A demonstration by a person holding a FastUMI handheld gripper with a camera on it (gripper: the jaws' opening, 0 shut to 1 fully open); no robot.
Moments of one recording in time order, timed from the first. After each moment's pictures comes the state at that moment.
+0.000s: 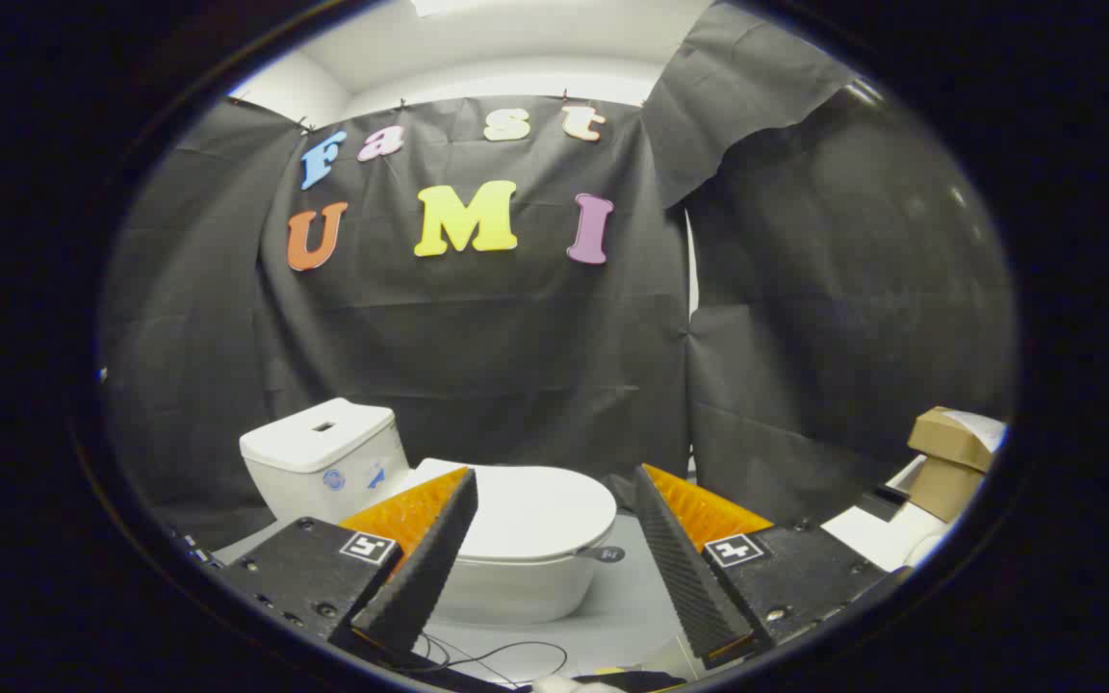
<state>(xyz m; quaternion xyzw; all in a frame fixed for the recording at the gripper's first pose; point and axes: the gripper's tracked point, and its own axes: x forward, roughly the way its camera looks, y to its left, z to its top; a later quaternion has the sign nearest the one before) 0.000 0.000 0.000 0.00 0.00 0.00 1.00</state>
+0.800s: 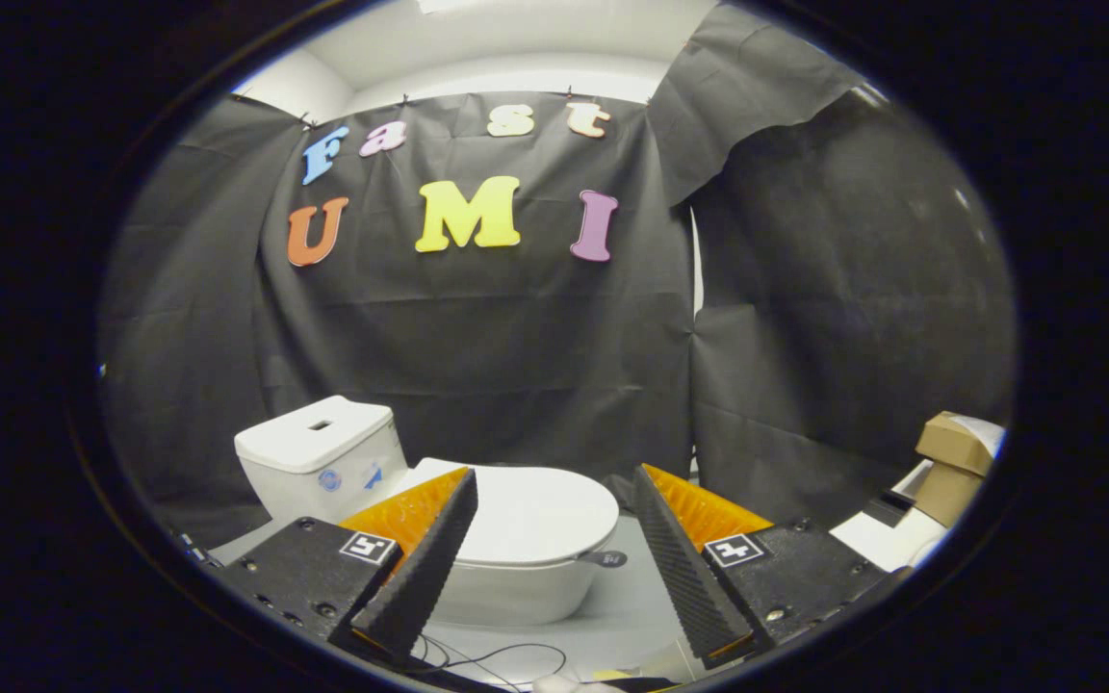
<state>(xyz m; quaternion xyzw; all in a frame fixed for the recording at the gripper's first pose) 0.020 0.004 0.005 0.00 0.00 0.00 1.00</state>
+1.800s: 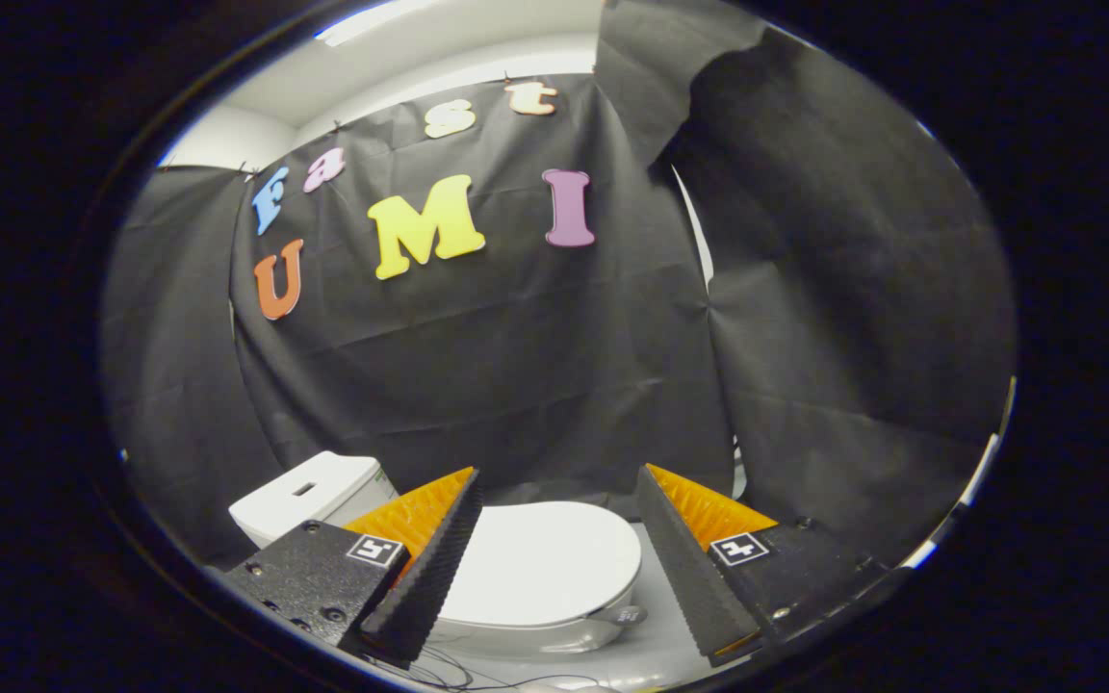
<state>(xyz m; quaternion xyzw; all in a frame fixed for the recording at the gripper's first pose) 0.176 -0.064 0.027 0.12 0.04 0.05 0.99</state>
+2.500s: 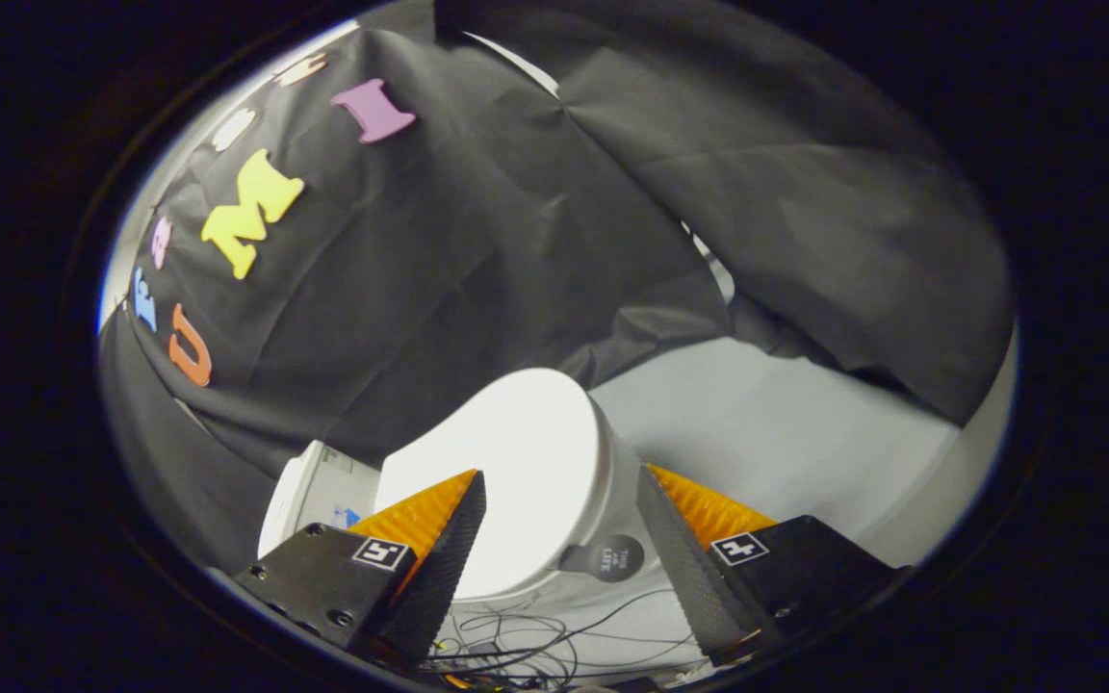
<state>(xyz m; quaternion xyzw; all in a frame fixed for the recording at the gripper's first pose) 0.257 -0.115 -0.181 0.35 0.27 0.01 0.90</state>
